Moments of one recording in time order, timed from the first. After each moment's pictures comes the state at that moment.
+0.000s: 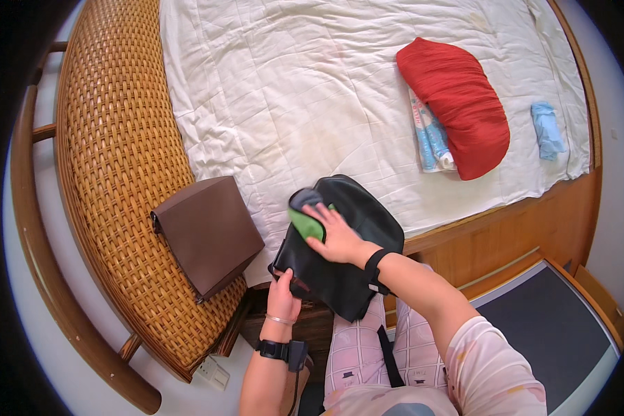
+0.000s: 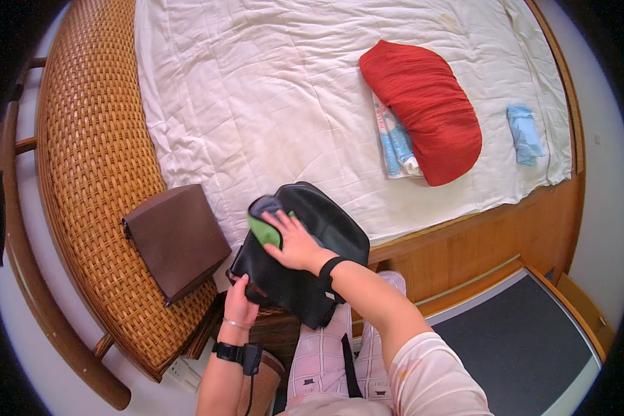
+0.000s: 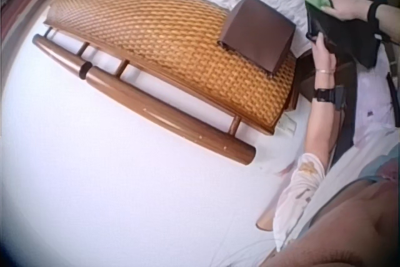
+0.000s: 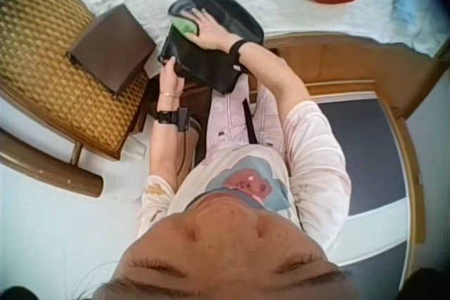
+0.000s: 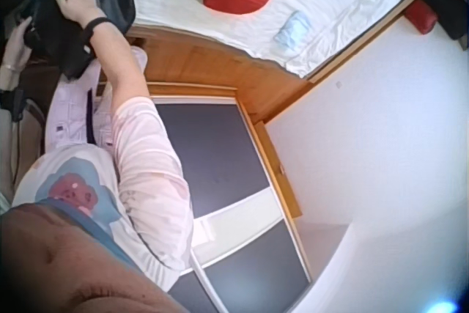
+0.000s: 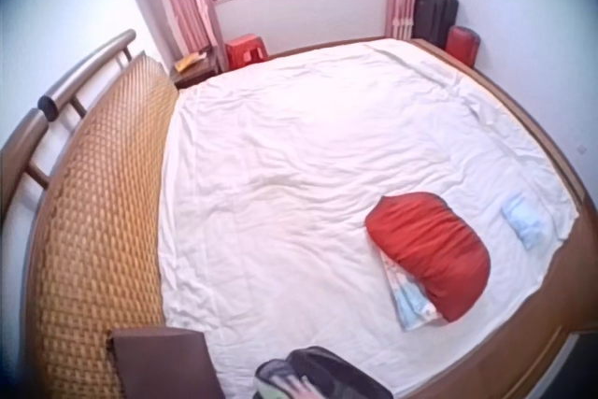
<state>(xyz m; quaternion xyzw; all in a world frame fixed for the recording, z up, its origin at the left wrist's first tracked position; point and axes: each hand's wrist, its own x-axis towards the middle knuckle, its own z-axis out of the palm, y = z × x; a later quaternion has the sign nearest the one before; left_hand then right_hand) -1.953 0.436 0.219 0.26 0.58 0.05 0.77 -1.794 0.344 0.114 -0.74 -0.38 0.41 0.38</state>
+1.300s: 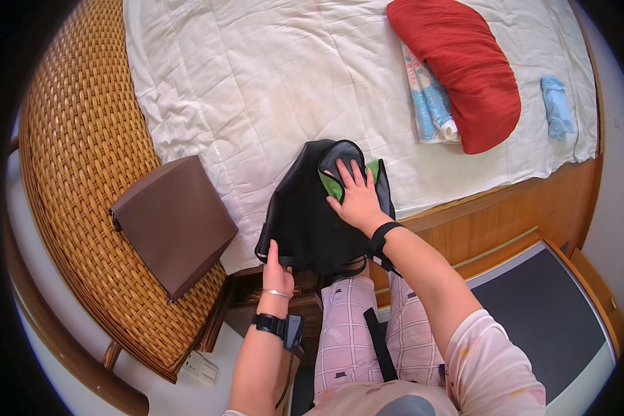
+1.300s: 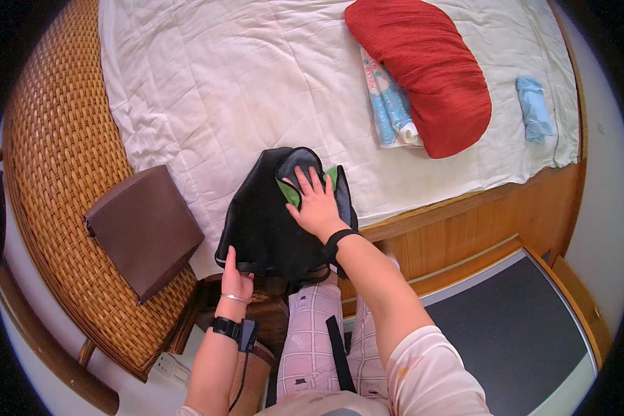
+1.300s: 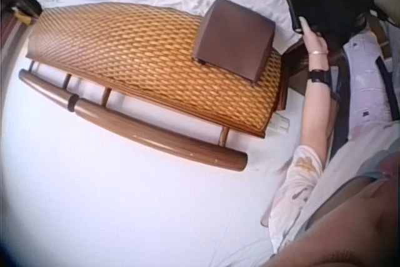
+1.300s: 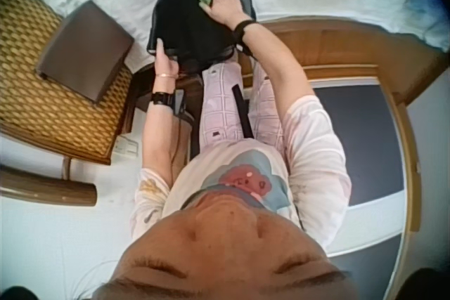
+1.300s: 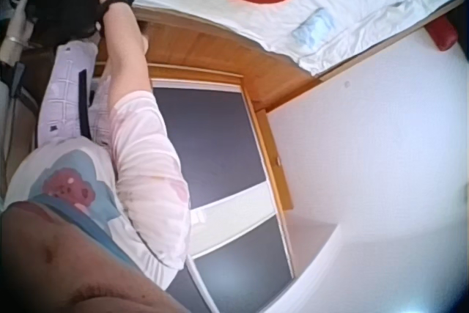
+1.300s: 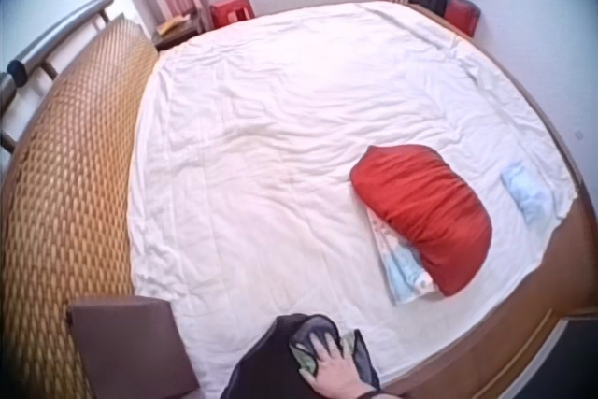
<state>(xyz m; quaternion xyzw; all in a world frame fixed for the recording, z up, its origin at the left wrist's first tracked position) -1.967 0.404 0.116 0.18 0.69 0.06 0.70 -1.769 0.275 0.032 -0.88 -0.38 0.25 0.16</state>
